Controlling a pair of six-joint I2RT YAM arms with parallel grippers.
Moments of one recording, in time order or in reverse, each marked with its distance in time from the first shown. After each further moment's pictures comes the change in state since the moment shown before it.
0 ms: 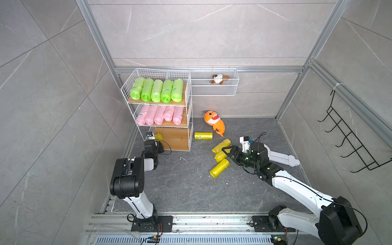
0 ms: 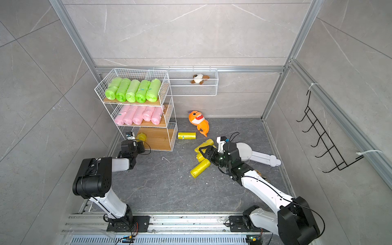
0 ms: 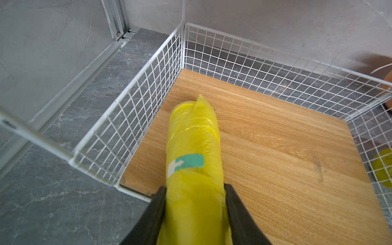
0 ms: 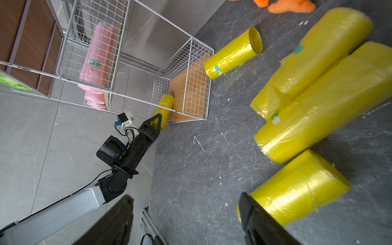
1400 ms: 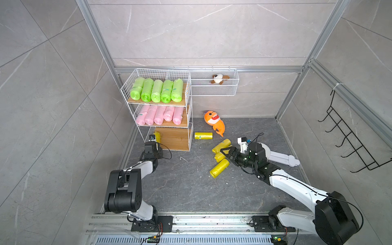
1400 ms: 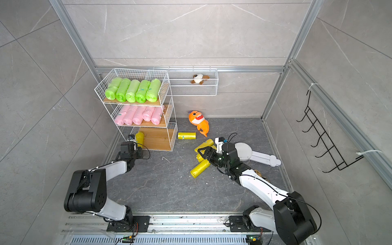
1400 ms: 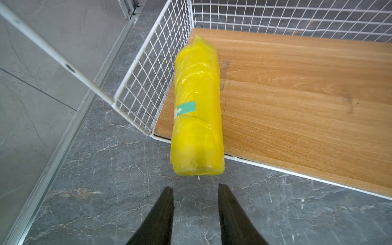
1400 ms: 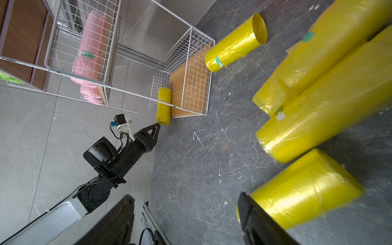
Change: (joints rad) left arm -0.031 -0.175 -0.021 -0.359 -0.125 0.158; right arm 0.000 0.053 -0.019 0.059 -0.041 0.000
